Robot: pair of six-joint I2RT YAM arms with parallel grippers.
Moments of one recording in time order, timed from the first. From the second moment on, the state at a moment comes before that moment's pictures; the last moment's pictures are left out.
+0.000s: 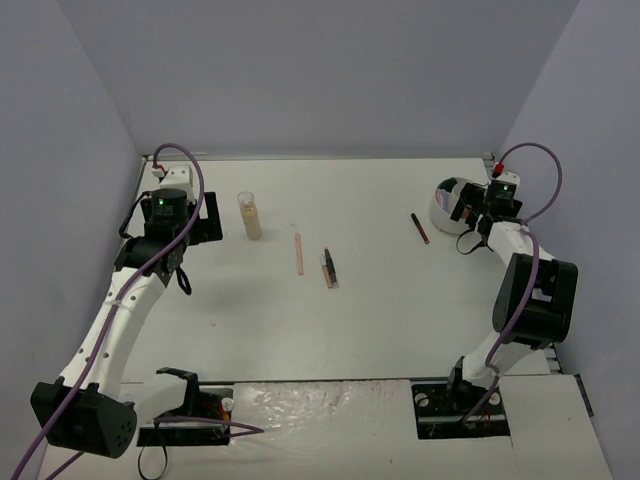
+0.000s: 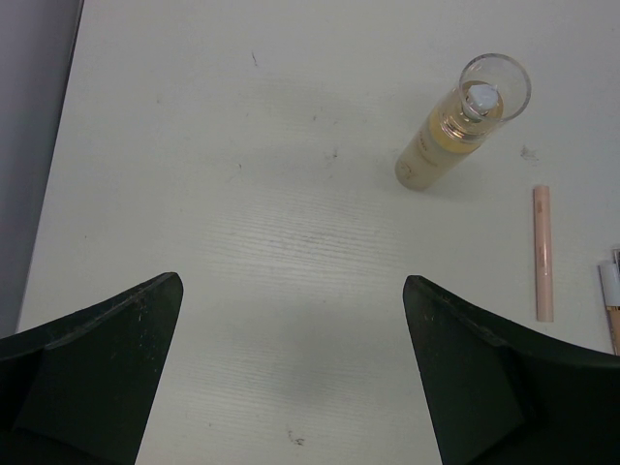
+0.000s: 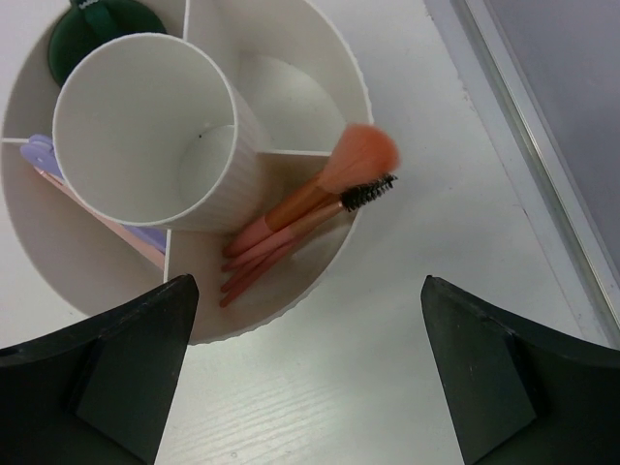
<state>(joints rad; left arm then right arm) -0.19 1.10 1.10 -0.58 -0.25 -0.17 -0.23 1.67 1.02 -0.03 0.09 0.18</state>
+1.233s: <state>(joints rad) -0.19 1.10 1.10 -0.58 -0.24 -0.17 -0.26 1.50 1.10 -0.12 0.03 0.19</state>
